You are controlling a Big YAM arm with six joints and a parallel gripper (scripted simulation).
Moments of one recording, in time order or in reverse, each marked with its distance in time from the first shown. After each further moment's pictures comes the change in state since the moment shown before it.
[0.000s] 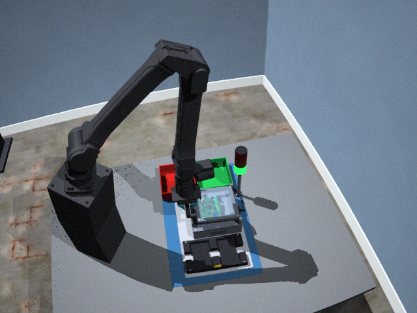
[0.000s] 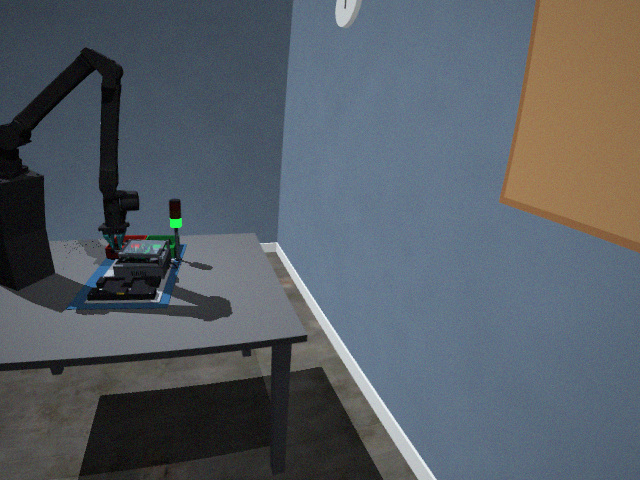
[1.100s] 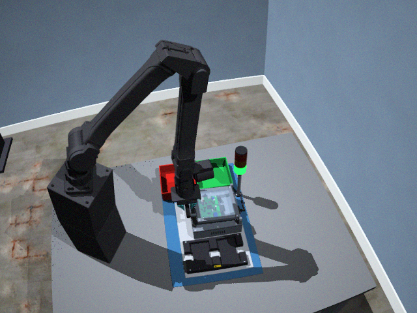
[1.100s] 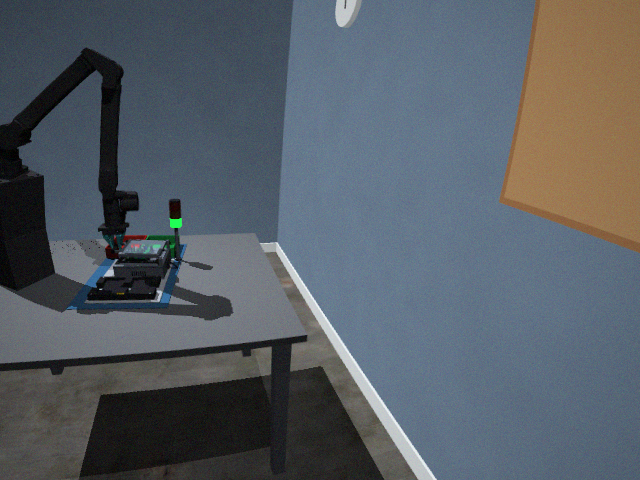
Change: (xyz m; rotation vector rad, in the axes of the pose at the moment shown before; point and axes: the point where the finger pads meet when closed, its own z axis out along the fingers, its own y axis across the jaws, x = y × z) arm 0.000 0.001 0.001 0.002 0.000 0.000
